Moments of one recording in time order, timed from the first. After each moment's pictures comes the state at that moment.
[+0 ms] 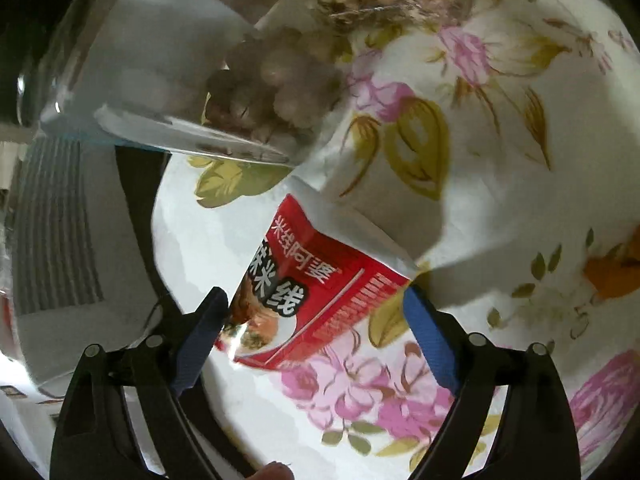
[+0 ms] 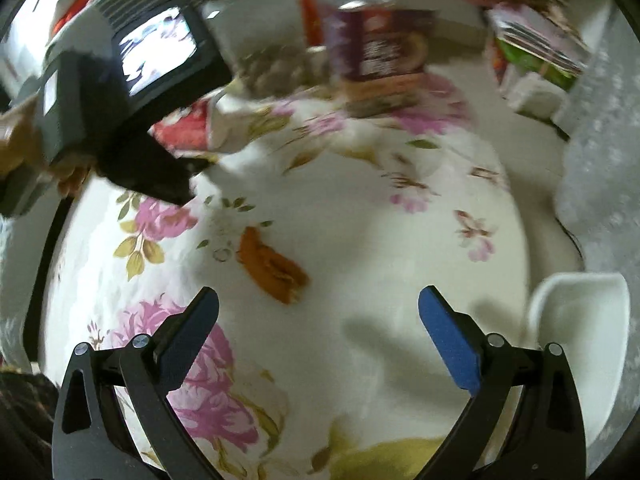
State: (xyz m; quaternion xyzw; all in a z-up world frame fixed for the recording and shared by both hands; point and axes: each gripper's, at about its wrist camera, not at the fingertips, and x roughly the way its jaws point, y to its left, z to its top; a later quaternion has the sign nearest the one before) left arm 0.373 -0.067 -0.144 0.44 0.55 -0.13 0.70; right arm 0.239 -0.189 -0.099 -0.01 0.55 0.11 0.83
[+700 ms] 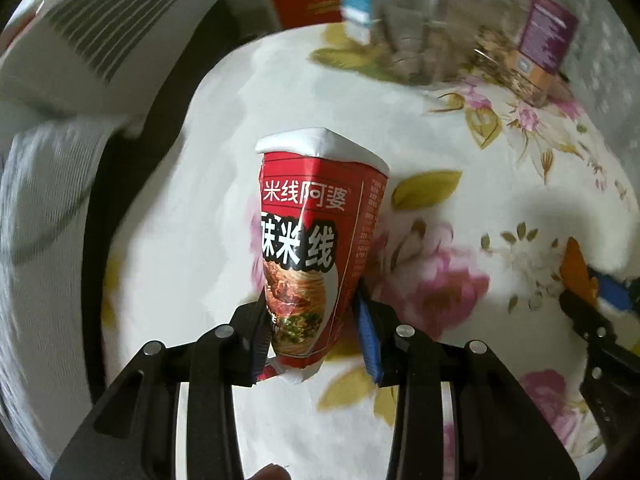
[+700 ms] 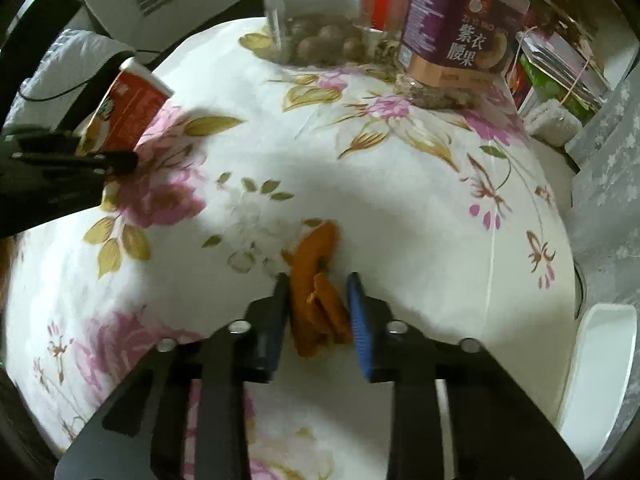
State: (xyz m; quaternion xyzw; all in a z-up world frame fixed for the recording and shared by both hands) left arm 0.292 0.062 -0.124 0.10 0.58 0.00 0.81; right arm 0.237 -0.130 -0.139 -0.07 0.54 0.10 0.83
